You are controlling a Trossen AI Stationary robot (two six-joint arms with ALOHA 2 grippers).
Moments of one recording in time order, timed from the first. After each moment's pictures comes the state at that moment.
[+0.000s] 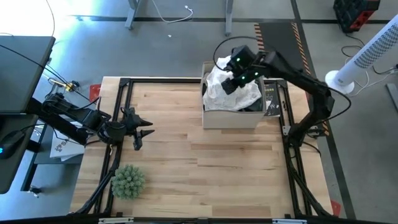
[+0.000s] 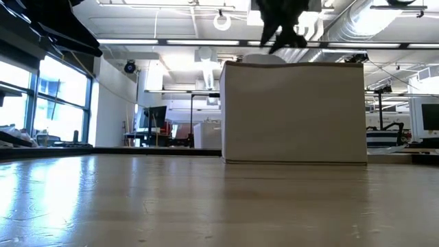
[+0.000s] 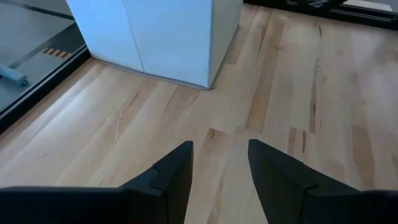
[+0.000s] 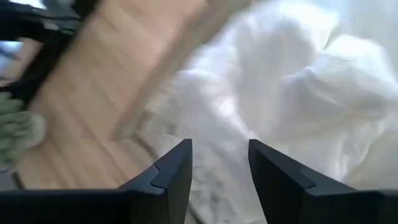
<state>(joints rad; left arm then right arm) -0.43 0.60 0.61 -0.68 -0.63 -0.49 -0.49 1.63 1.77 -1.15 -0.17 0.40</state>
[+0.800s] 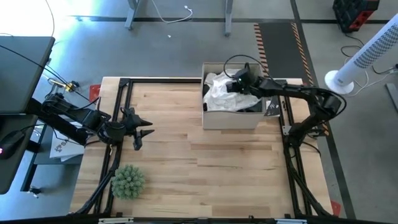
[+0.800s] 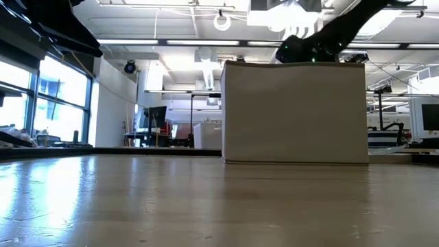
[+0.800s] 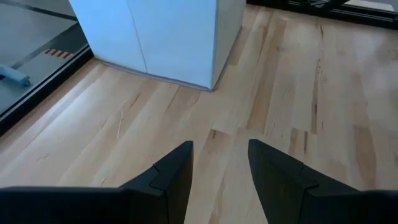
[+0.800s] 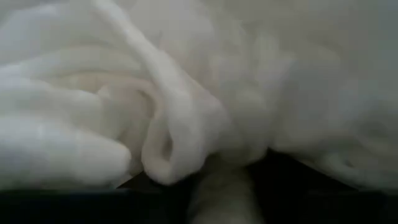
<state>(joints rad) -0.43 0.60 0.61 -0.68 -0.64 -0.49 -0.62 1.61 0.94 -0.34 0.28 0.54</state>
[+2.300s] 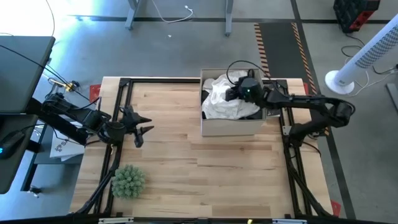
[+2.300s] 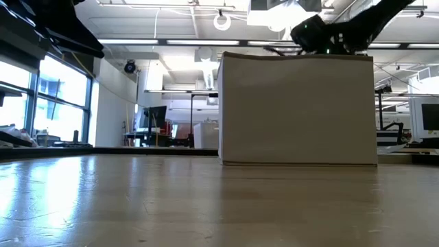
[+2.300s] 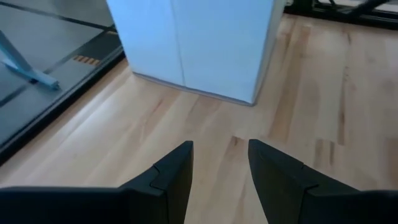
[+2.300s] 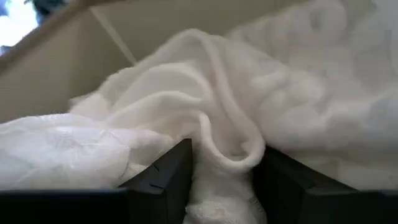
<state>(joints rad) -0.43 0.60 0.61 -0.70 -0.73 -0.49 -0.50 1.40 0.71 0.13 0.29 0.54</state>
